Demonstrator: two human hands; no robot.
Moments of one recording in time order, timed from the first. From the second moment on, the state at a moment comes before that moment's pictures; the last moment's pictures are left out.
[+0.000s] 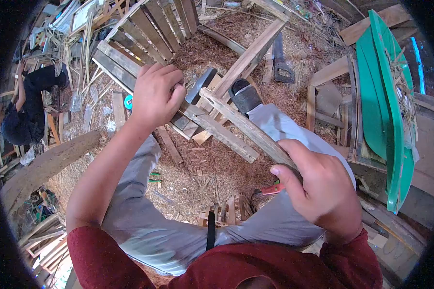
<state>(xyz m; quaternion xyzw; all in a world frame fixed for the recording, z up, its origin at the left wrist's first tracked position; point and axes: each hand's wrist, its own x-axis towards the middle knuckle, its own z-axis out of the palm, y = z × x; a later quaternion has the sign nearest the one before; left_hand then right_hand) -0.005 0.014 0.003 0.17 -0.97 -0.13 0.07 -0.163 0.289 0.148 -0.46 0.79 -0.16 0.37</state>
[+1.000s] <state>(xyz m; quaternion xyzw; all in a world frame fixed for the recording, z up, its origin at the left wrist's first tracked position) 0.000 0.009 -0.004 0.16 -0.98 -0.13 0.05 -0.166 0.302 0.136 -0.47 0.81 -0.12 0.33</state>
